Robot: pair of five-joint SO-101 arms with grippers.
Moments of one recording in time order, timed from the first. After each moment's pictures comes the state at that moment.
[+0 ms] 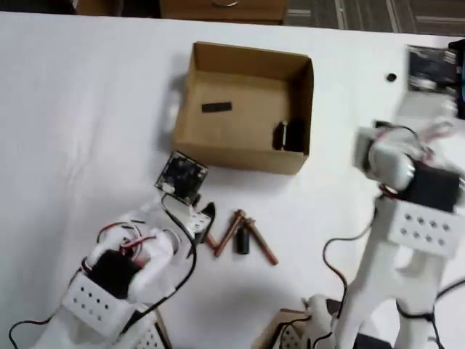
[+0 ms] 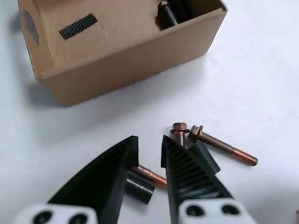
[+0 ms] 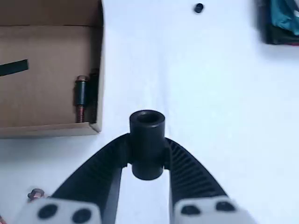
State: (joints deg) left arm 25.8 -69.0 63.3 57.3 3.5; right arm 14.2 -32.4 5.4 85.9 7.7
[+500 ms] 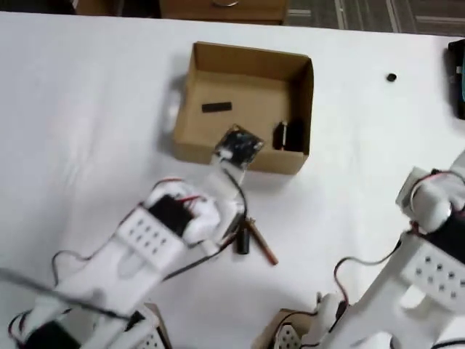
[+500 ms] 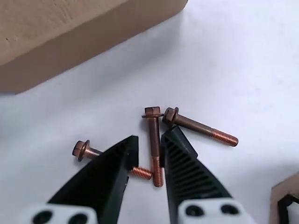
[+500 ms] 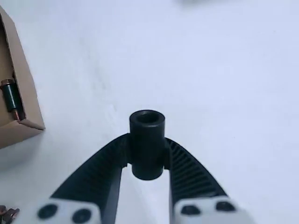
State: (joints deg) left arm 32.2 -29.5 40.3 60.9 6.9; right arm 31.6 -45.4 16.9 86.5 7.7
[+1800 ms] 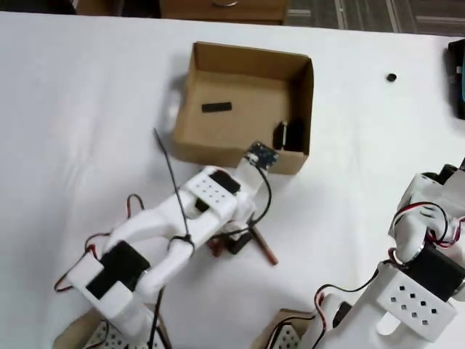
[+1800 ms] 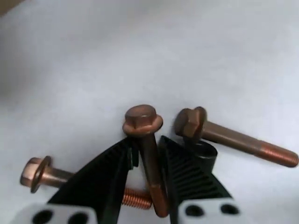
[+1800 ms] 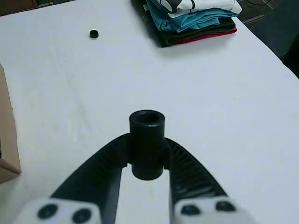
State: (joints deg) left arm 31.5 9.1 29.7 56.0 7.1; right arm 33.5 -58.0 36.1 65.9 10.1
